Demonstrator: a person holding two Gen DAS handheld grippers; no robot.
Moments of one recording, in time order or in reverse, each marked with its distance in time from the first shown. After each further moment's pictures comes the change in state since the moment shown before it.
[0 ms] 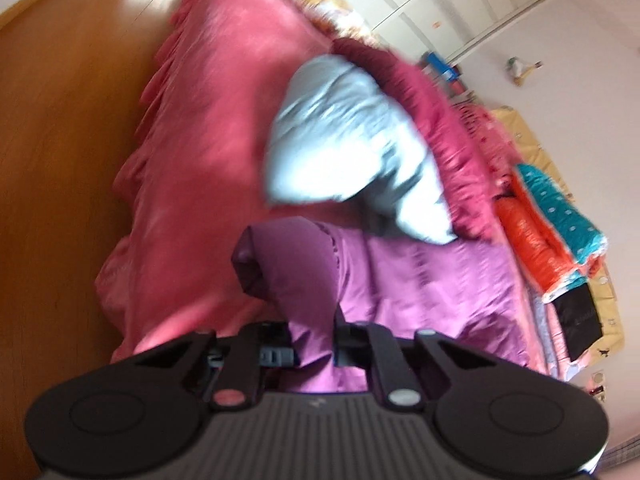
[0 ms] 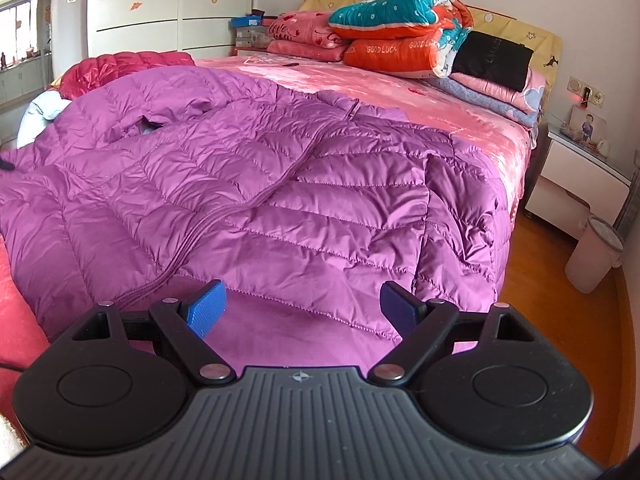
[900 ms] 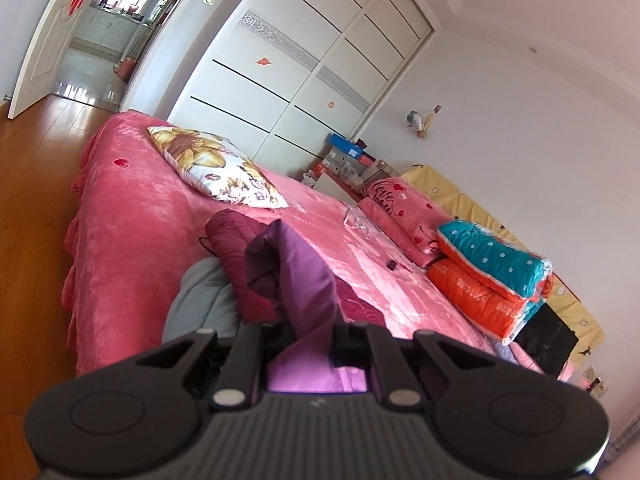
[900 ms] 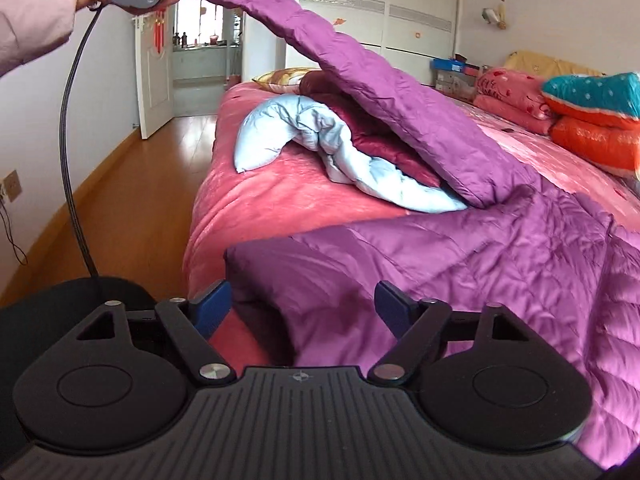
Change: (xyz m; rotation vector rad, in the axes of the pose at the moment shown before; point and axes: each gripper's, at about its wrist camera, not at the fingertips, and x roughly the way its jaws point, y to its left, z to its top) left arm -0.051 -0.114 0.150 0.278 -0.263 -0.148; right arm 0.036 0.215 0.051 -0.308 -0.089 0.492
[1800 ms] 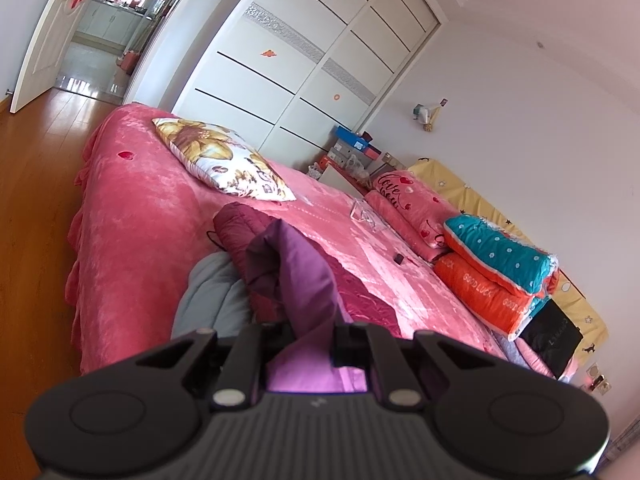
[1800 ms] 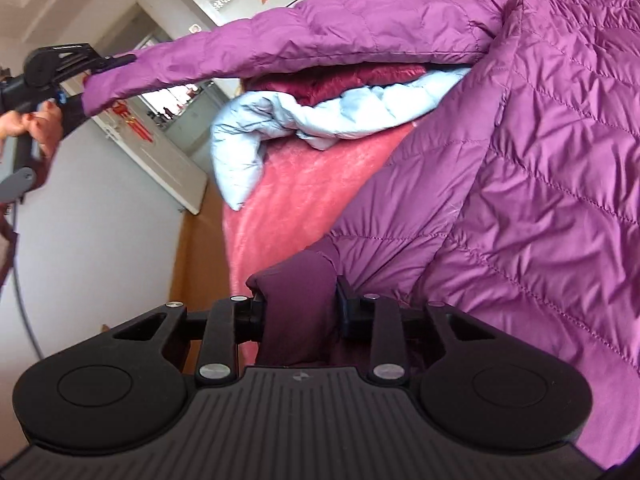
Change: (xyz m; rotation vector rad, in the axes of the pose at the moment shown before) left arm 0.005 0.008 -0.001 -0.011 0.019 0.009; right arm 0.047 -0.083 -0.010 0.654 0.071 0.332
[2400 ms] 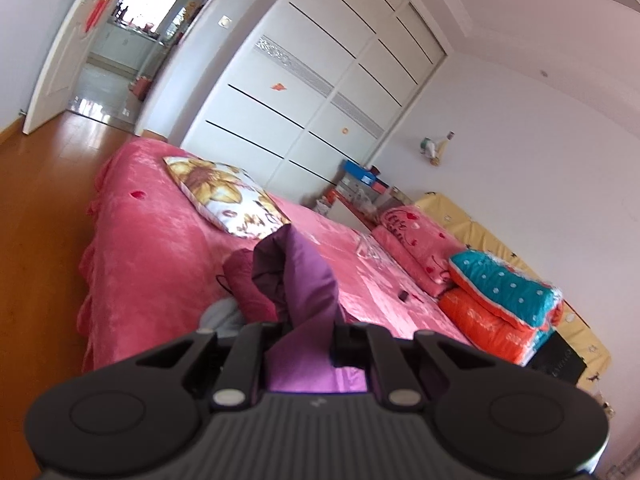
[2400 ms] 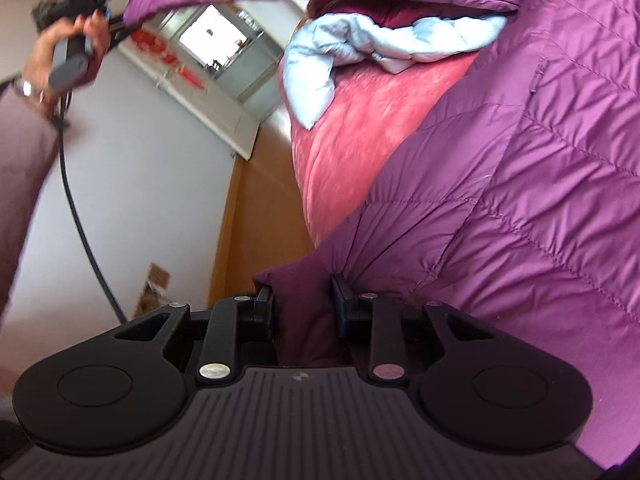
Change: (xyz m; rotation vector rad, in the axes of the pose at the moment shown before) left arm -0.023 -0.005 0.033 -0.013 -0.099 0.040; right arm -0.004 0.028 -0.041 -0.079 0.173 0.137
